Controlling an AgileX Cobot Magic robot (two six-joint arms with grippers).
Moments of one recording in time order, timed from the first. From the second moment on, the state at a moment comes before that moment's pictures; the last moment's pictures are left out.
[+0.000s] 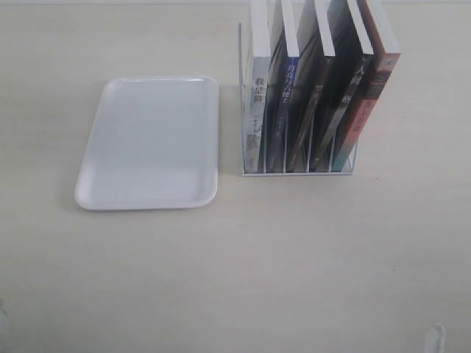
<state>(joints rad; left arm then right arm) -0.01 0.00 0.00 -0.10 0.33 -0.24 0.09 0.01 0.00 0.01 0.36 0.04</state>
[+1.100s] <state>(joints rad) -0.01 0.00 0.00 -0.10 0.33 -0.24 0.09 0.00 0.00 0.01 -0.40 0.04</state>
